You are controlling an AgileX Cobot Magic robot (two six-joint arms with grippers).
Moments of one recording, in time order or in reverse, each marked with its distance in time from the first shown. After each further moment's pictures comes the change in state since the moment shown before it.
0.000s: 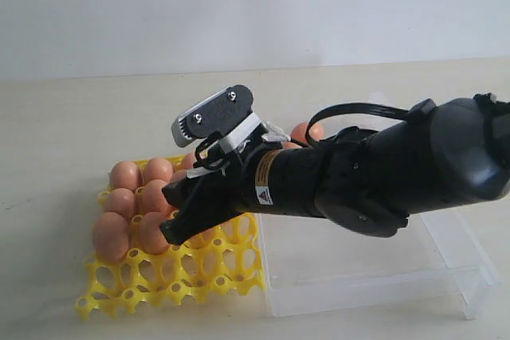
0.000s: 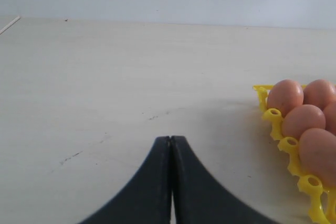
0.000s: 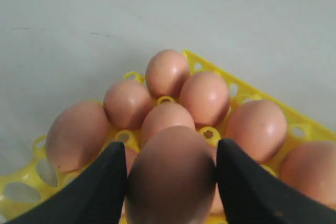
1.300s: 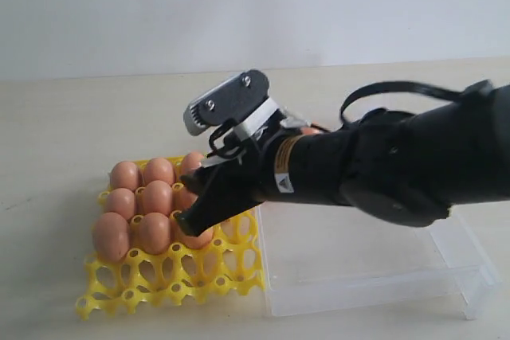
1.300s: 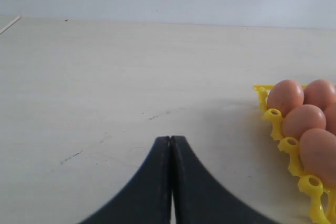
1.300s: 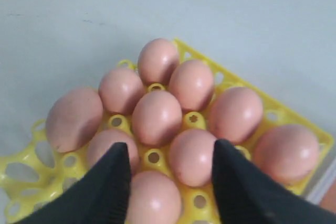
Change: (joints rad) left arm 0.000 0.000 0.000 0.000 0.000 0.000; right arm 0.000 -0.116 0.036 -0.004 0.114 -0.021
